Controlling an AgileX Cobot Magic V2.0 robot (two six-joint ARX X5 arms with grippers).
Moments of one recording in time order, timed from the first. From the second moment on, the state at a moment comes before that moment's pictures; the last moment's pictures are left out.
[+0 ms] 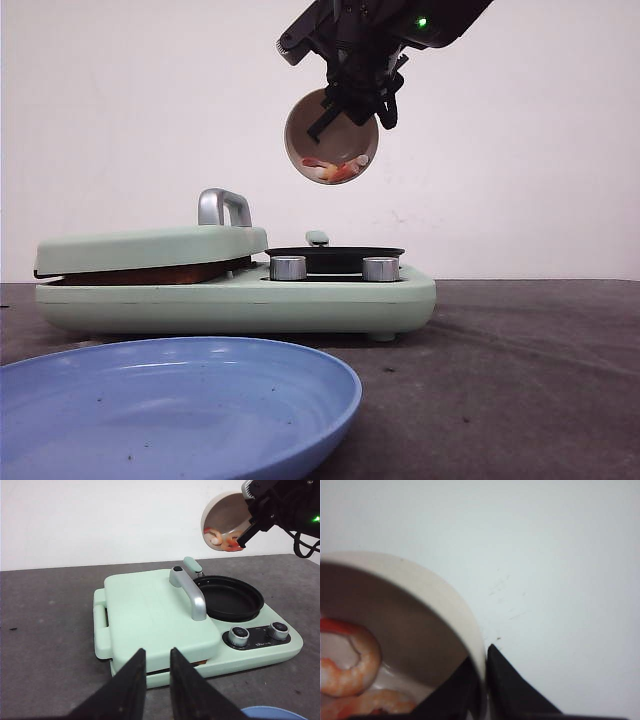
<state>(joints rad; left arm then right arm) -0.22 0.23 0.54 -0.45 0.10 -0.04 0.59 2.00 1.55 0.47 0.62 -0.71</state>
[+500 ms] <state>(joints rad) -0.22 0.23 0.54 -0.45 0.10 -0.04 0.59 2.00 1.55 0.52 0.65 -0.73</state>
